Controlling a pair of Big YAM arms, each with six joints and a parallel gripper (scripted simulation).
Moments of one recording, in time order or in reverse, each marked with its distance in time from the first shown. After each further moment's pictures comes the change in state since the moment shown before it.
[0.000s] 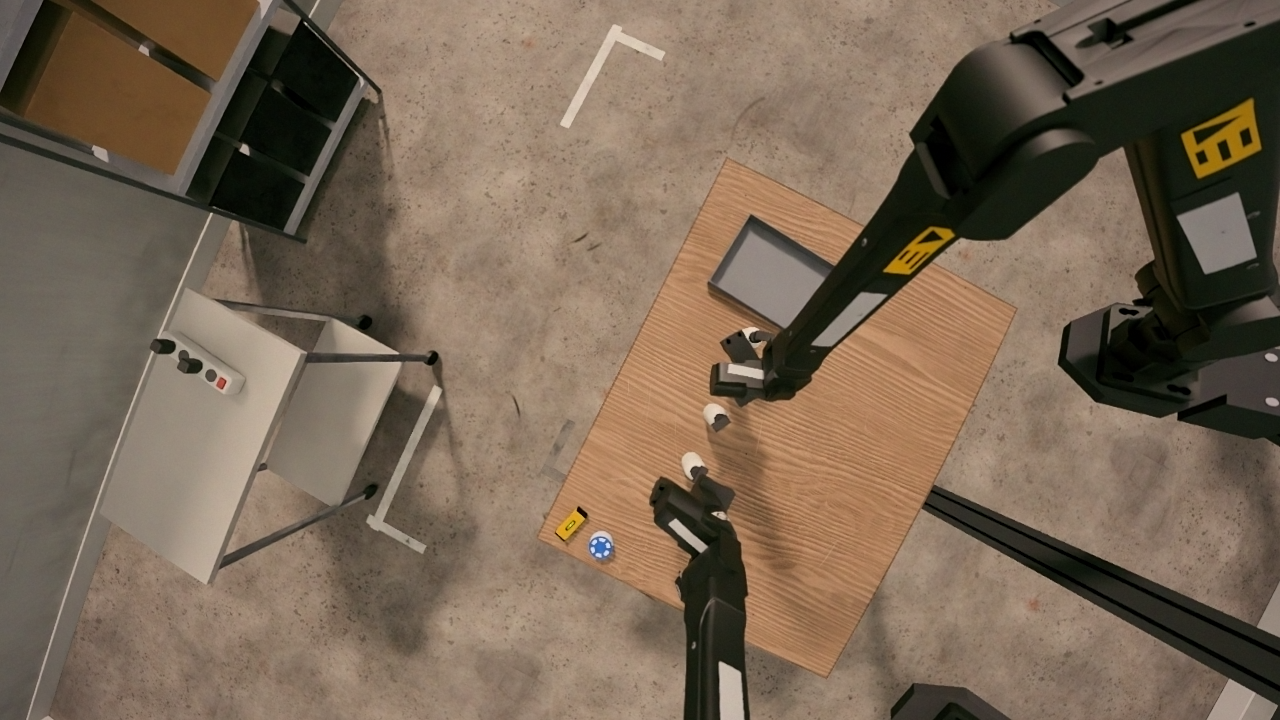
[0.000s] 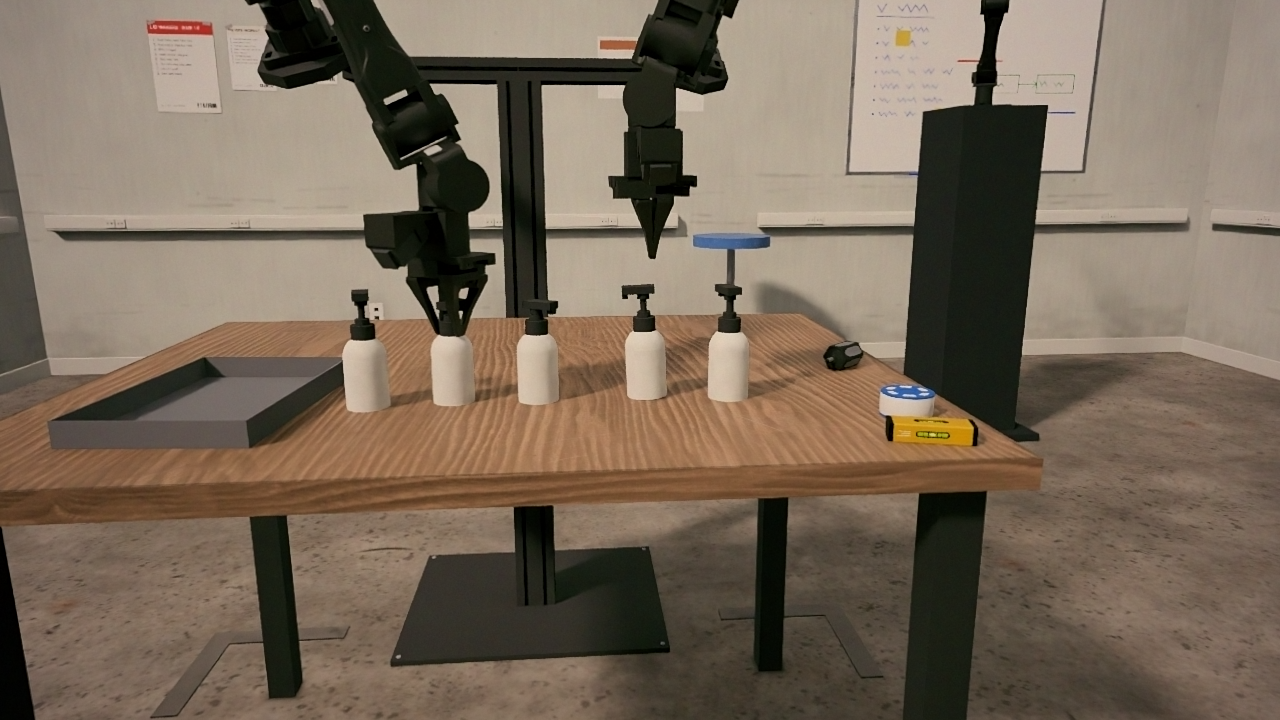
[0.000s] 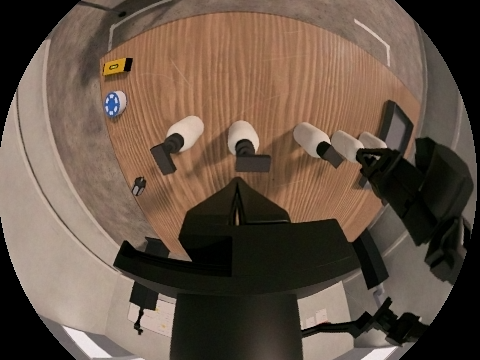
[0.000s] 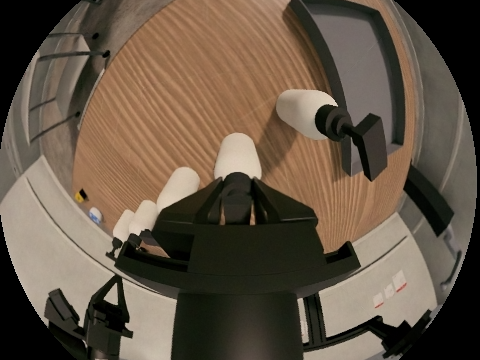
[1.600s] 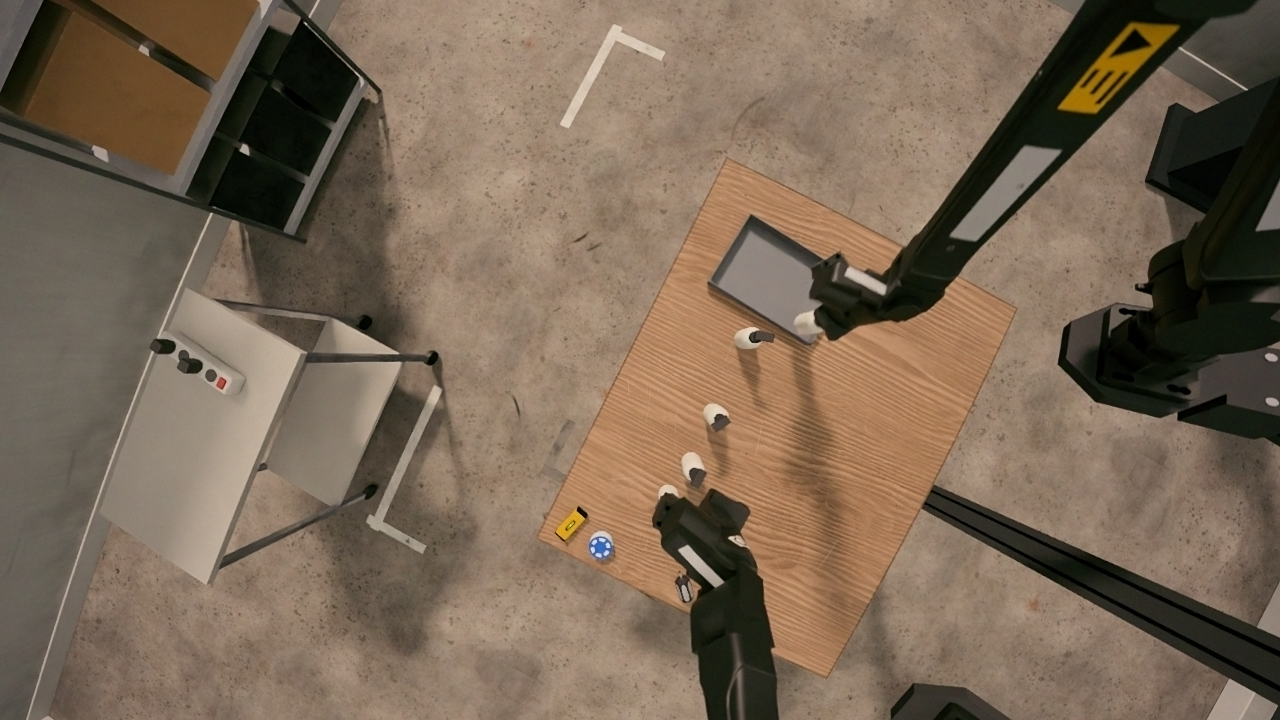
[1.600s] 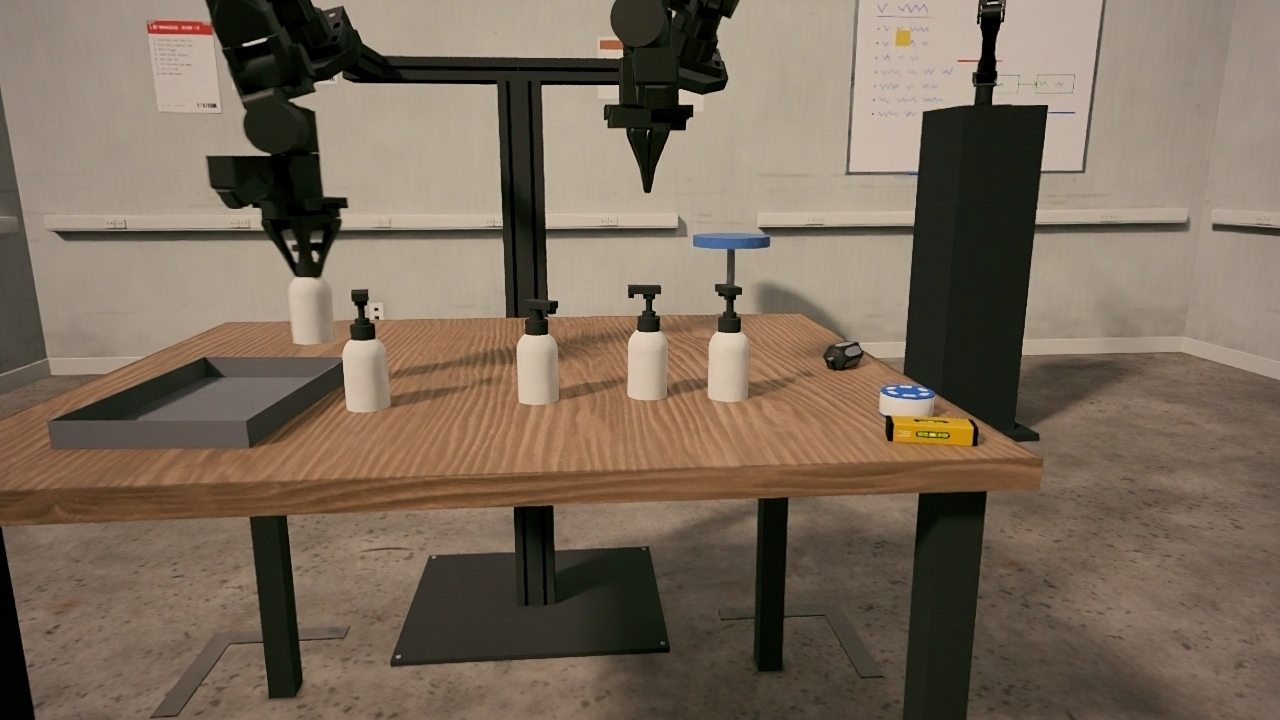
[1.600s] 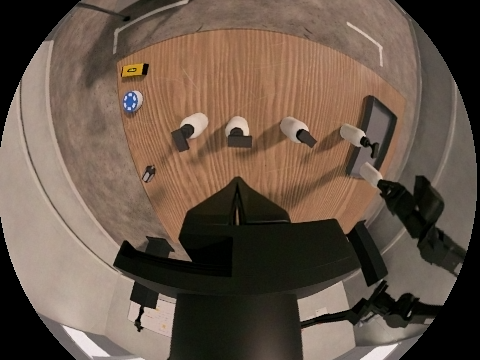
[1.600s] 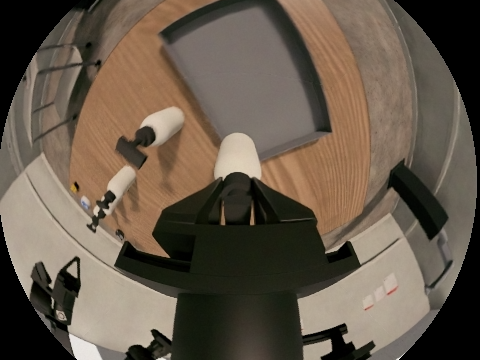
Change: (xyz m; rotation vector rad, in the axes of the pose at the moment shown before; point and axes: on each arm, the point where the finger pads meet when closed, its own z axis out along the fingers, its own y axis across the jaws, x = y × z) left arm 0.001 -0.005 -0.079 0.007 -0.018 0.003; right arm -0.031 -0.204 -0.062 0.004 0.011 -0.012
